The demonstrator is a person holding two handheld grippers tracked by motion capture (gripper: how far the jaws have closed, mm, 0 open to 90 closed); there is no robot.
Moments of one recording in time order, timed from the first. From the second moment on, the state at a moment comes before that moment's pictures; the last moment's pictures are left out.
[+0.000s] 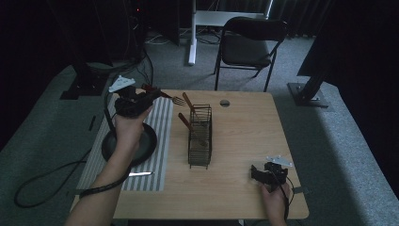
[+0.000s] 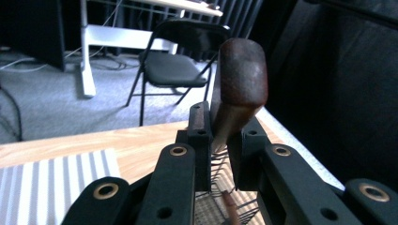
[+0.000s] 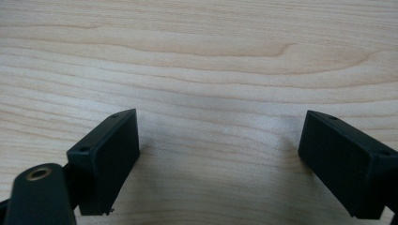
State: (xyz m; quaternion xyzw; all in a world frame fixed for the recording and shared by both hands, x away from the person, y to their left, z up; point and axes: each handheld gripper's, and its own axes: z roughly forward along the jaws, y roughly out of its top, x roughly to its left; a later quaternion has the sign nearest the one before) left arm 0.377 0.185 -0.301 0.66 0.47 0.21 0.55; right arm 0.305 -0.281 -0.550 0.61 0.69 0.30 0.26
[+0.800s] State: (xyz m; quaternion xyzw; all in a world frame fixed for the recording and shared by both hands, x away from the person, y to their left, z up) left arm 0.410 0.256 -0.376 0.62 0.56 0.17 0.53; right arm 0.305 -0.281 -0.550 0.61 0.69 0.30 0.26
